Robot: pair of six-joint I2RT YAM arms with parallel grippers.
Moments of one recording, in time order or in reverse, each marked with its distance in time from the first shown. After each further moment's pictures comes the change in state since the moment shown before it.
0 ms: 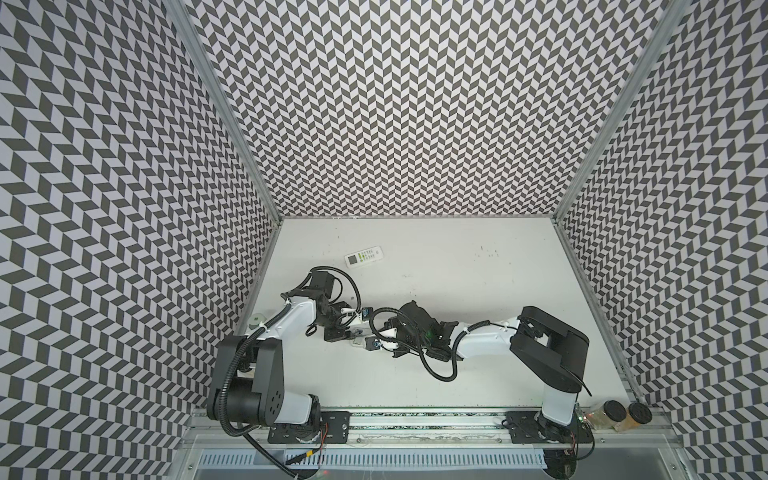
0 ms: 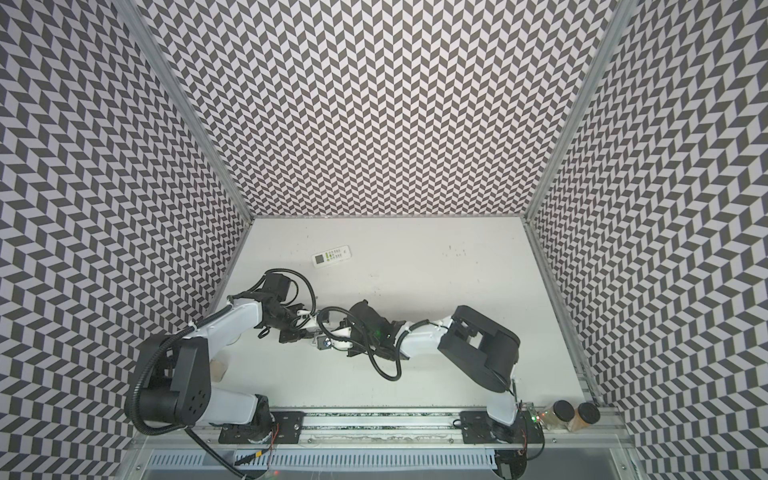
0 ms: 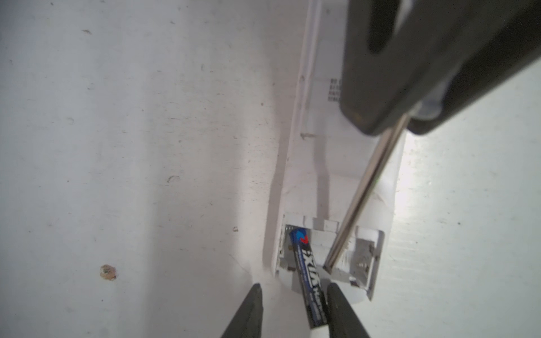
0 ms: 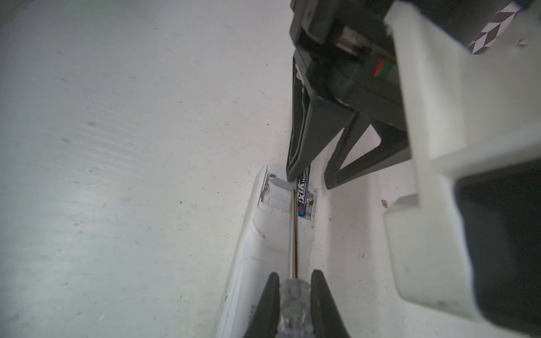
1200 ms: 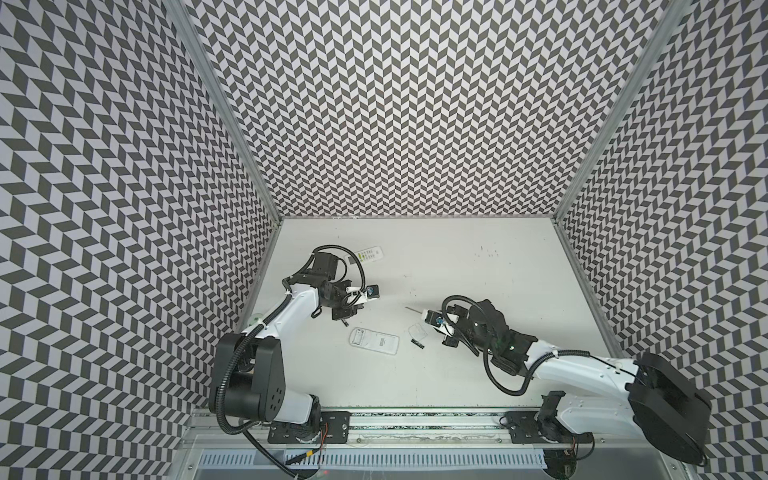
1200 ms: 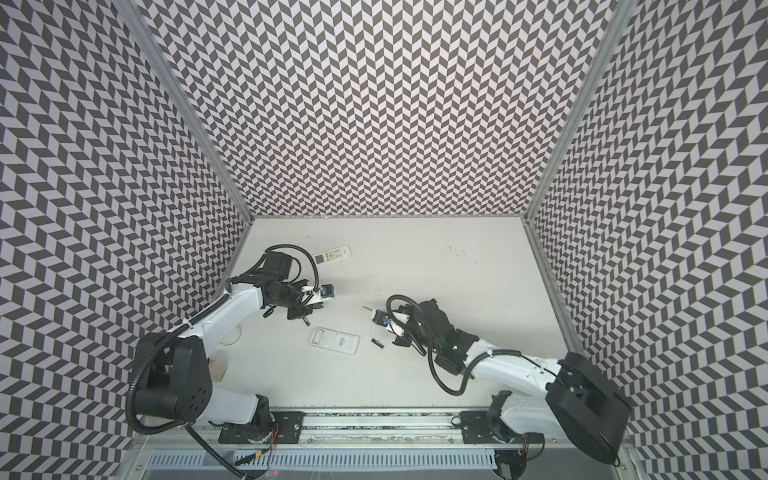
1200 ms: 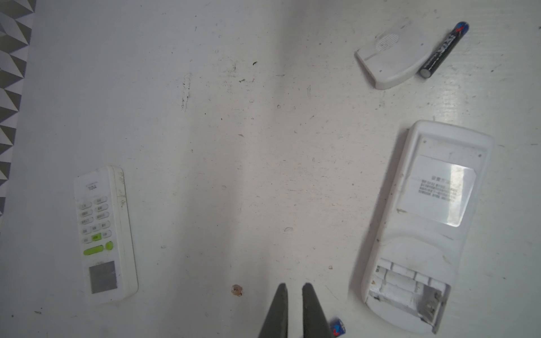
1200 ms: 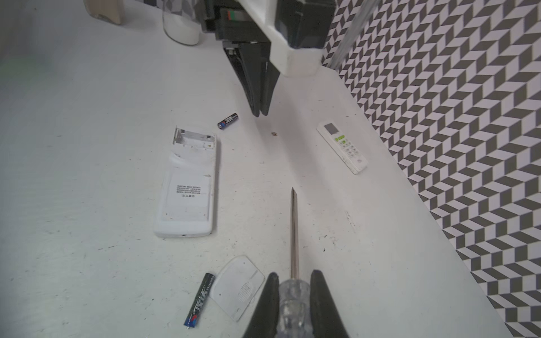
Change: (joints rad) left arm -0.032 0.029 0.172 0.034 0.063 -0.090; right arm -0.203 -0.675 -0.468 0.019 0.102 0.275
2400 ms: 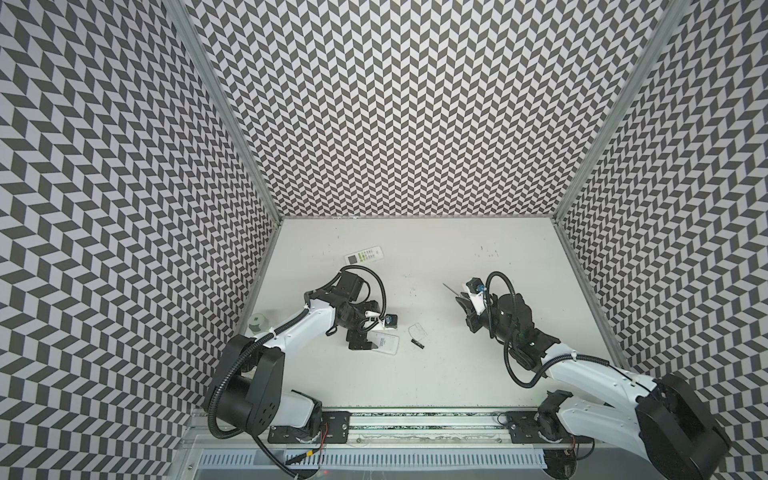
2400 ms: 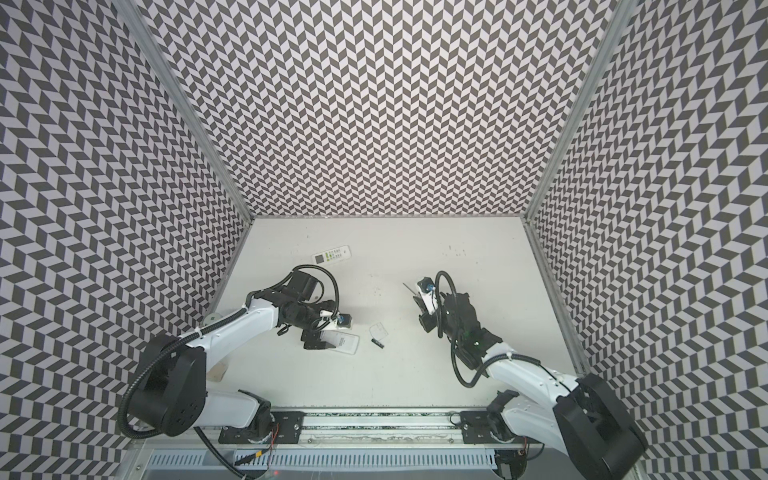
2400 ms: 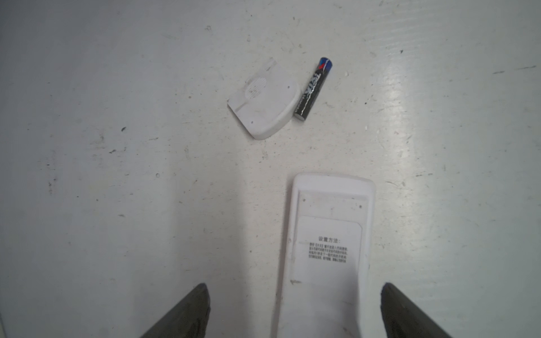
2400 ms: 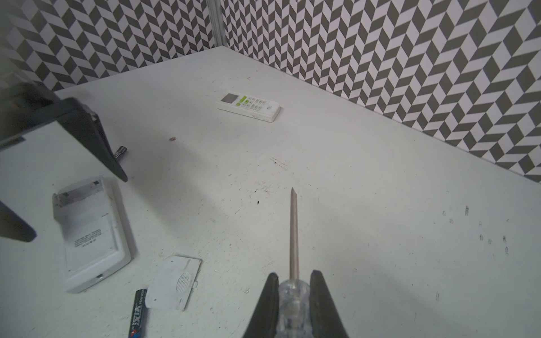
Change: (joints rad) left arm -0.239 -0.042 -0.164 0.025 -0.013 0.005; right arm -0.289 -0.063 -0.077 0.008 0.042 0.461
